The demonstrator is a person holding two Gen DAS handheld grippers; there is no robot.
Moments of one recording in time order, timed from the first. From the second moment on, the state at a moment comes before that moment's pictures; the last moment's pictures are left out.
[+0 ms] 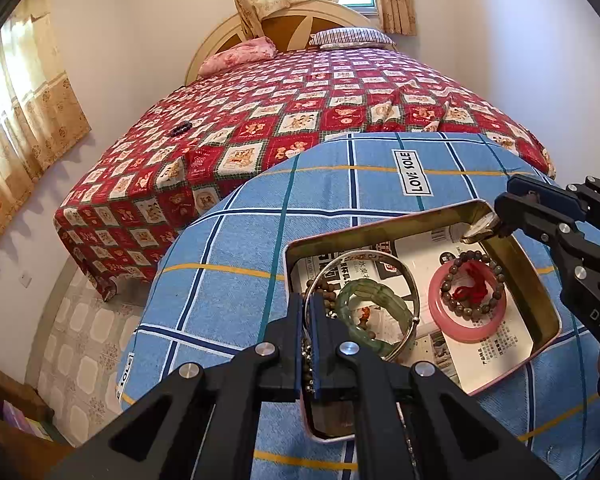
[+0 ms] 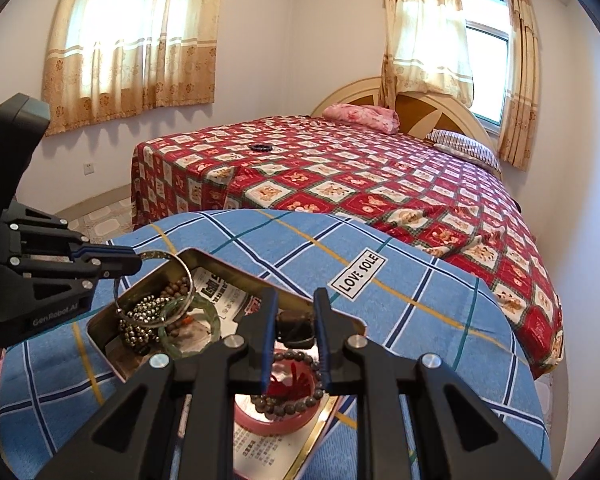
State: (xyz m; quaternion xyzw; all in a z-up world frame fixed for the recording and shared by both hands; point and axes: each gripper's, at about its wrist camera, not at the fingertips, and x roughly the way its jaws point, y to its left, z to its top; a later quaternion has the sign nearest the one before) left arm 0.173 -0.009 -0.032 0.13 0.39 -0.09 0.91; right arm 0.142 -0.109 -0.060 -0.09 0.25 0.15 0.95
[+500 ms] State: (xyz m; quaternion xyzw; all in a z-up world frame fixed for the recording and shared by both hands) left arm 0.180 -0.011 -0.041 0.13 0.40 -0.09 0.90; right arm 0.147 -0.104 -0.079 -0.10 0.29 0.15 0.94
